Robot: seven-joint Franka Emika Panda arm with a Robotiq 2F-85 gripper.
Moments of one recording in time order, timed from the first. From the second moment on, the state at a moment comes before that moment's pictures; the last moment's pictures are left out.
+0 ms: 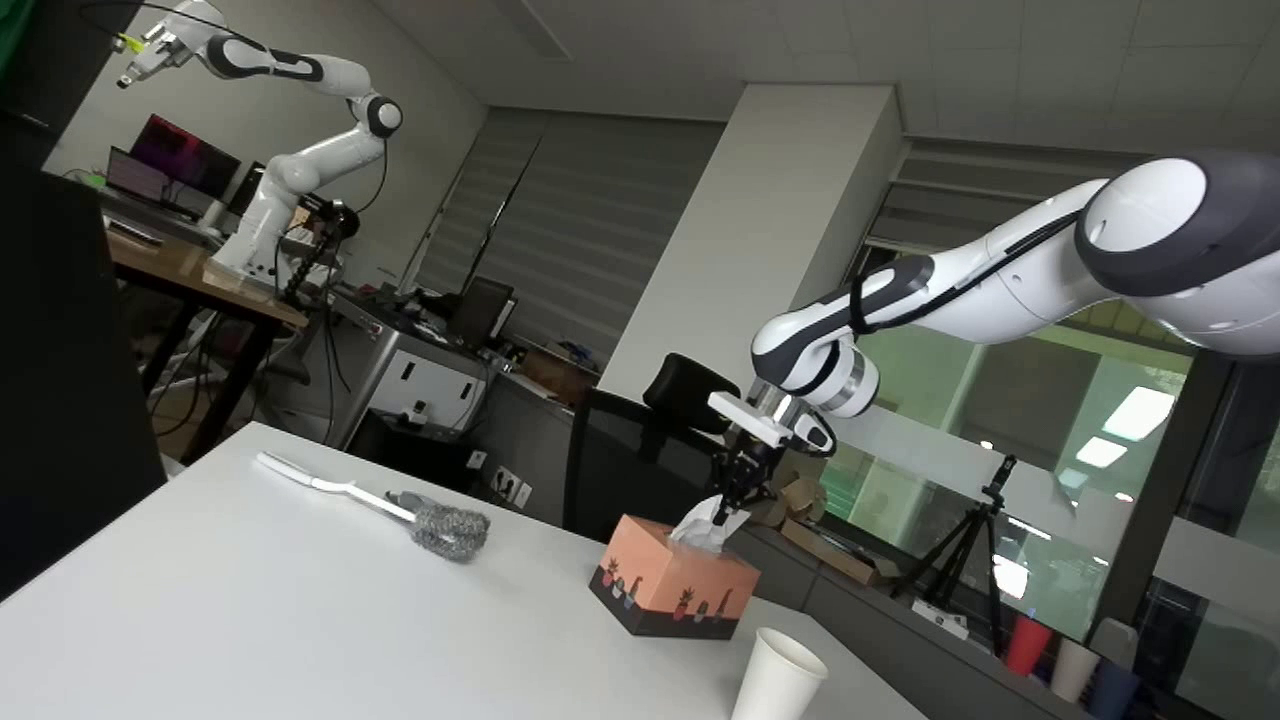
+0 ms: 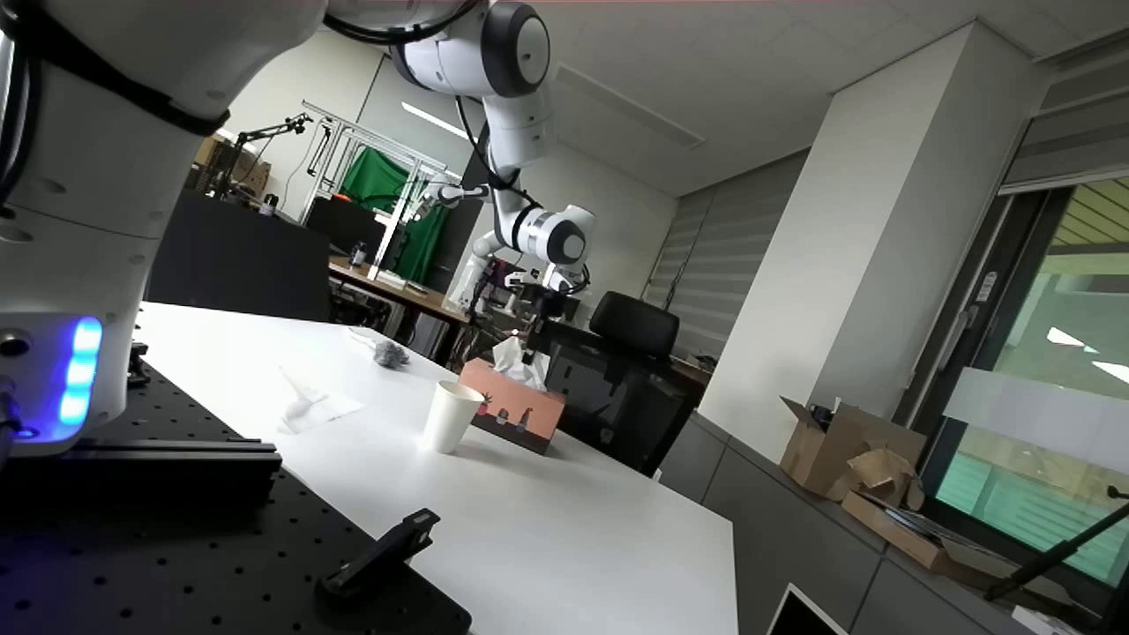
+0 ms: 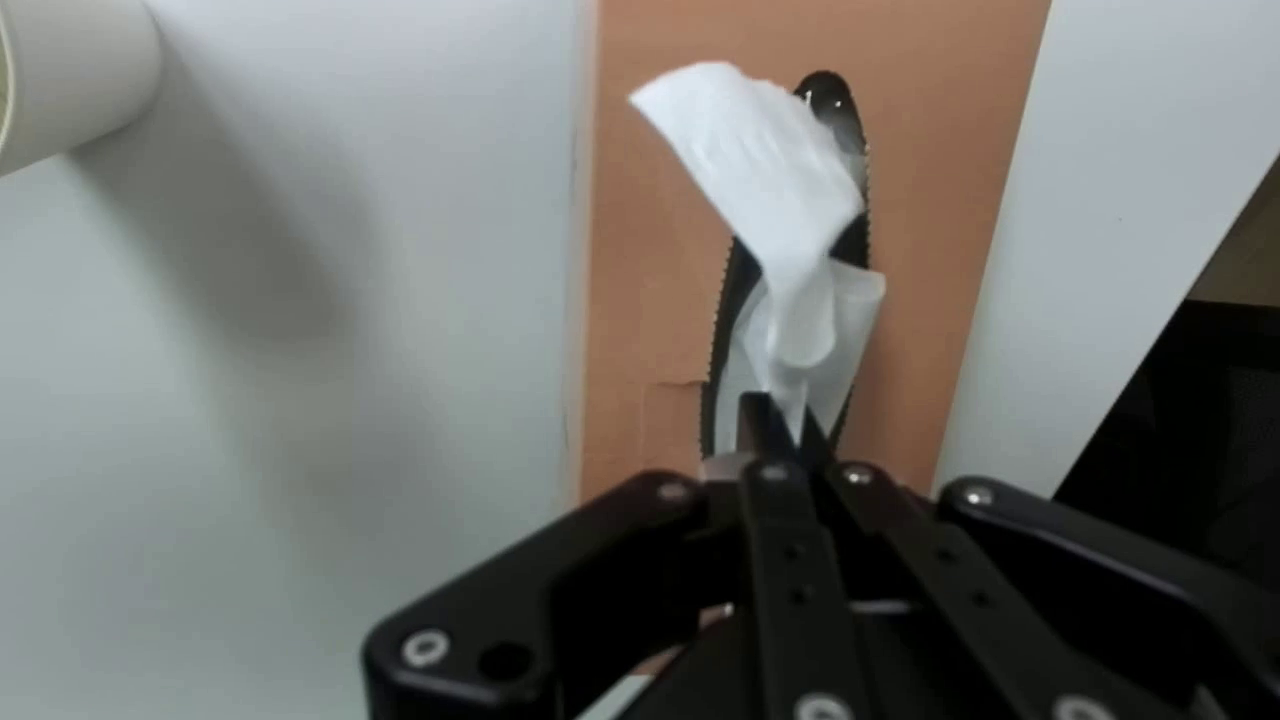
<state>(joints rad) 0.05 0.89 -0.11 -1.26 0.15 2.28 1.04</state>
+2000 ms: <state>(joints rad) 0.11 0.56 0.04 -1.36 0.18 1.47 0.59</state>
